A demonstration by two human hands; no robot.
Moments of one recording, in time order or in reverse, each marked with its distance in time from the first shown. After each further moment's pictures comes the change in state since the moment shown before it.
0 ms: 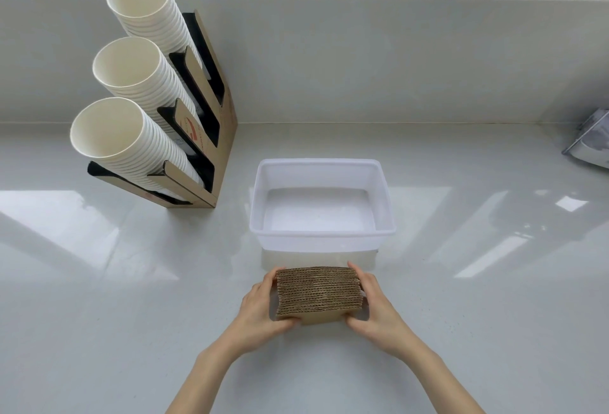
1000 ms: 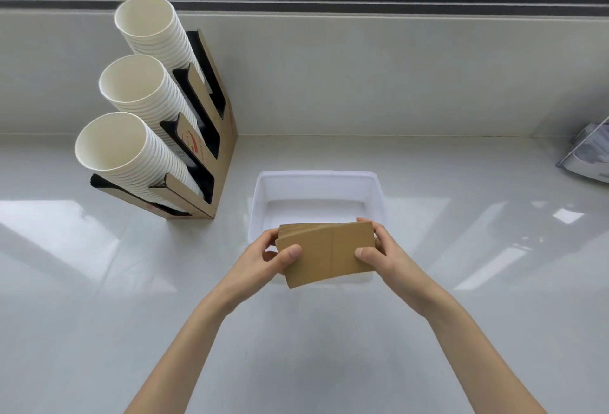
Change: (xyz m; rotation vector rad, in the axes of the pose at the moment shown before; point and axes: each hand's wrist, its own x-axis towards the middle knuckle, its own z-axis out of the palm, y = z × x) left_hand 0.013 0.081 -0.059 -0.372 0.002 0.070; right_hand 0.010 -0.096 -0.061 0.333 0.019 0.060
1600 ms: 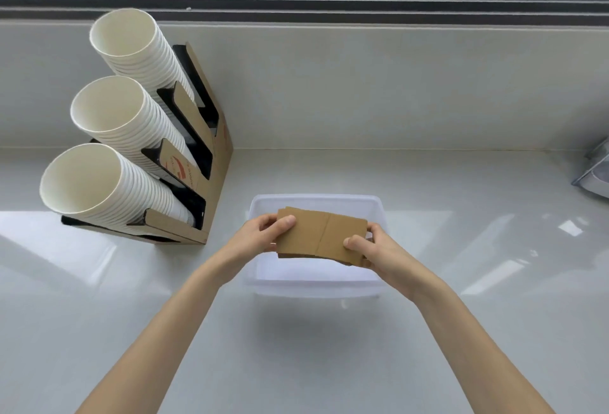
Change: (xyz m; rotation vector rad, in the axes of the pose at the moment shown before) left_hand 0.093 0.020 -0.035 -0.027 -0.017 -0.139; right_hand 0.073 -0.028 -0.021 0.041 0.019 0.153
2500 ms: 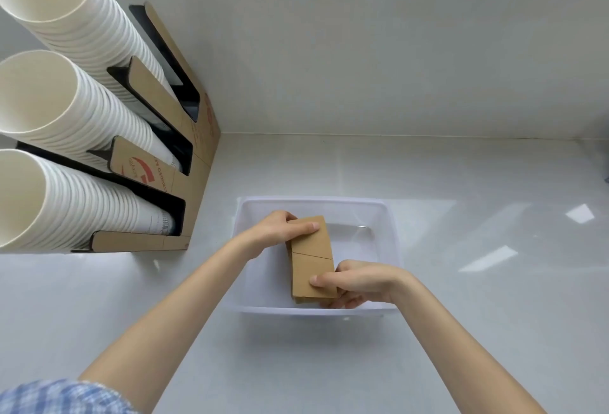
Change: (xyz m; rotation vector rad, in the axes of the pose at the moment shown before) left_hand 0.105 -0.010 0.014 0.293 -0.043 -0.282; right_hand 0.076 0.019 0.008 -0.400 -0.452 0.426
